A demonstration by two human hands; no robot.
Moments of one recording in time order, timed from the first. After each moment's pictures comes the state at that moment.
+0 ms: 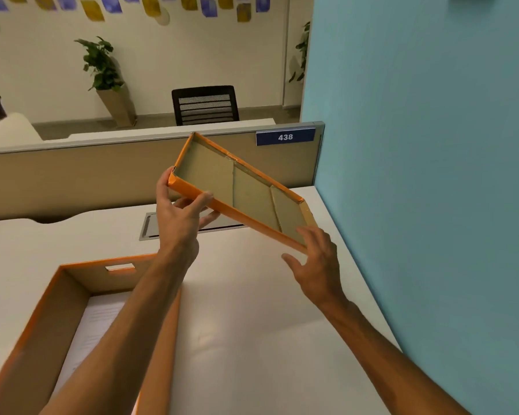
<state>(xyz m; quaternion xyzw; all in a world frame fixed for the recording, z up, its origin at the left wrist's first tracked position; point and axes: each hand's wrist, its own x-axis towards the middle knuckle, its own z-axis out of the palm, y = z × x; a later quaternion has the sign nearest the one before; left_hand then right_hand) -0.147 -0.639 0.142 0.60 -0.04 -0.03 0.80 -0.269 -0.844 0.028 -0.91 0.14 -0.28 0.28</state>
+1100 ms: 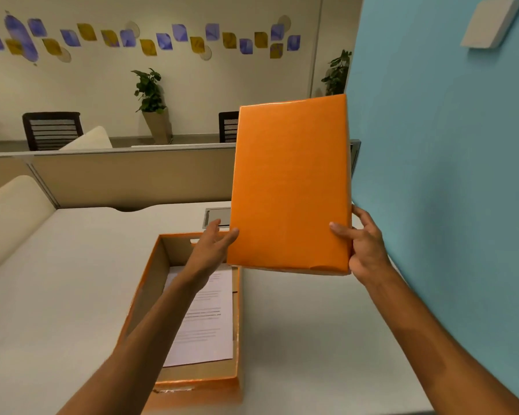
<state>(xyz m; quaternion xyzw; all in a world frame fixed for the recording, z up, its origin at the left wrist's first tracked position) -0.240 -0.444 0.126 0.79 -0.10 -0.13 0.59 -0.336 -0.731 0.124 -0.57 0.21 -0.17 0.78</state>
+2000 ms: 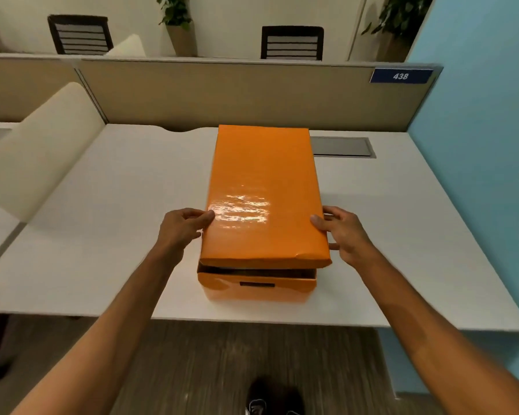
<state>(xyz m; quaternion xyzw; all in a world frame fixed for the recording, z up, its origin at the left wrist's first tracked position) -0.272 -0.219 0.055 0.80 0.10 -0.12 0.58 -0.343 -0.532 0.031 -0.70 0.25 0.02 0.67</state>
